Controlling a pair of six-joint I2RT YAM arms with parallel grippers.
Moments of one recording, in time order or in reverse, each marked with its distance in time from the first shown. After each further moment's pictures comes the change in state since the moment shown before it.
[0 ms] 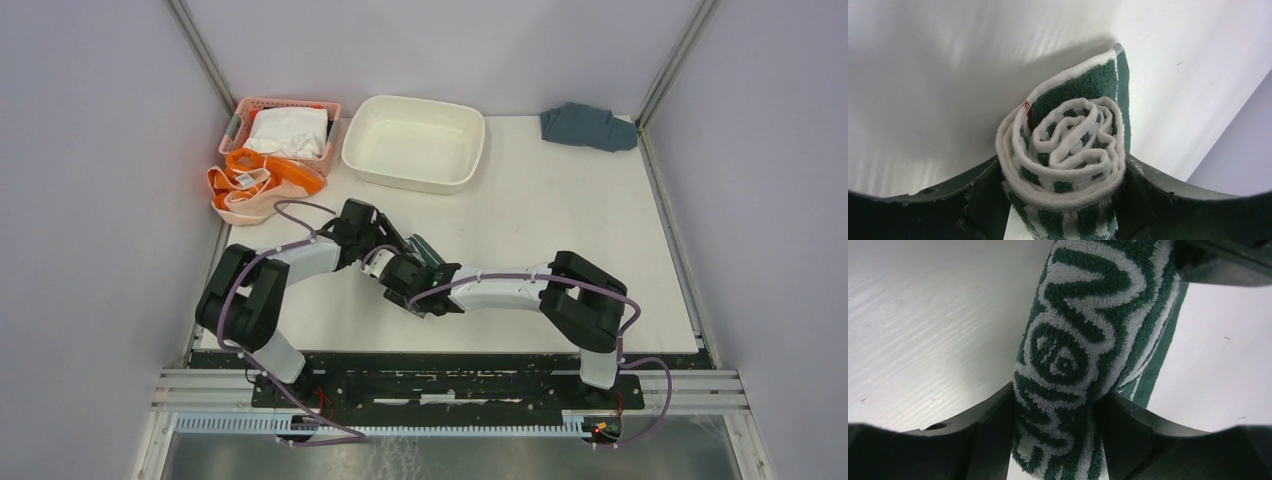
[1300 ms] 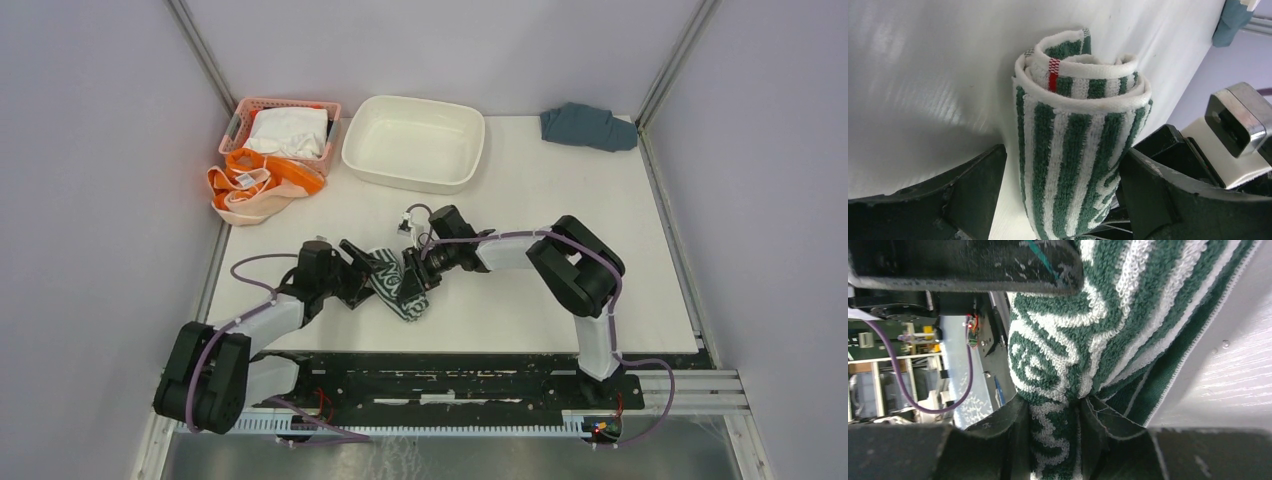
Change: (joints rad) left arm 0.138 -0.427 -0.428 0.212 0.090 -0.156; right arm -0.383 0.128 -0.108 0.451 -1.210 0.452
